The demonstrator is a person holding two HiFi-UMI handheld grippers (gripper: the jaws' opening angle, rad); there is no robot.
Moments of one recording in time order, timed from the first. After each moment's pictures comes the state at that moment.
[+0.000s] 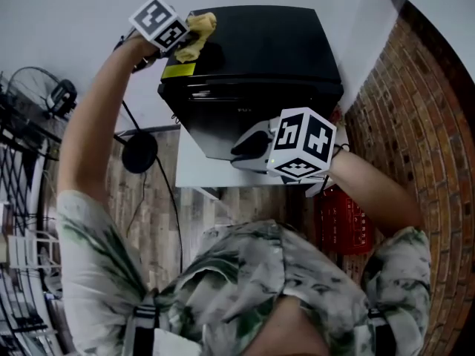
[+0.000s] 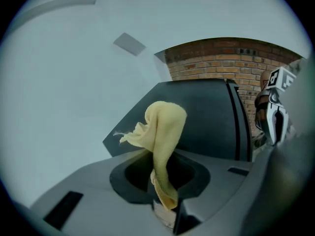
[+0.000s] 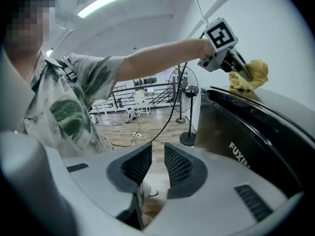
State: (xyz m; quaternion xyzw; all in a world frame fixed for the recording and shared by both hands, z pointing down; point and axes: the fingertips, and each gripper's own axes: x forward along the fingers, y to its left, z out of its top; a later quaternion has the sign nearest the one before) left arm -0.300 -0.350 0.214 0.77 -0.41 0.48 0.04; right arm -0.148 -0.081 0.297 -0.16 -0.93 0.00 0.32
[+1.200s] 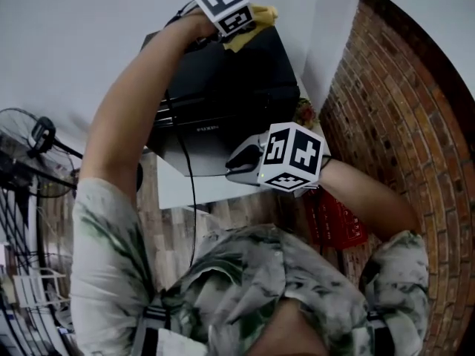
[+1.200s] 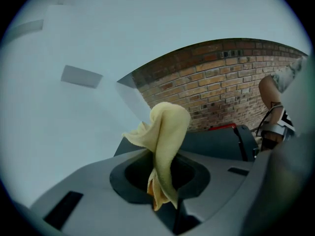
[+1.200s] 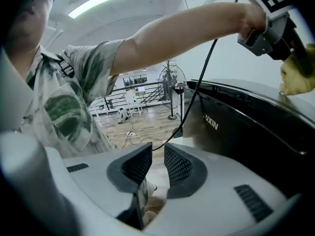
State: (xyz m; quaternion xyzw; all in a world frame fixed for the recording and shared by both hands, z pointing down) left arm -0.044 -0.431 0.174 0.83 -0.30 0.46 -0.07; right arm -0.092 -0.109 0.310 -0.10 -0.94 0.02 0.33
